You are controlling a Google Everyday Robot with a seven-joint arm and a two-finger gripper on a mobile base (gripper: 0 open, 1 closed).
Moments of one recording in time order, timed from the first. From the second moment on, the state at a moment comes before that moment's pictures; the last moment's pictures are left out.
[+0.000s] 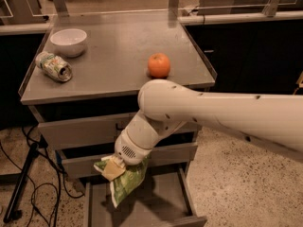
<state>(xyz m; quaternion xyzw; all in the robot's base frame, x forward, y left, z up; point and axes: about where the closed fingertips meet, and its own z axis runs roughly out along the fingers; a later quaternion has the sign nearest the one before) 0.403 0.102 0.715 -0.52 0.80 0.29 0.09</state>
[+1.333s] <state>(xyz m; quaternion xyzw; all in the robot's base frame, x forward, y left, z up) 0.404 0.122 0.603 -0.46 0.83 0.32 0.07</state>
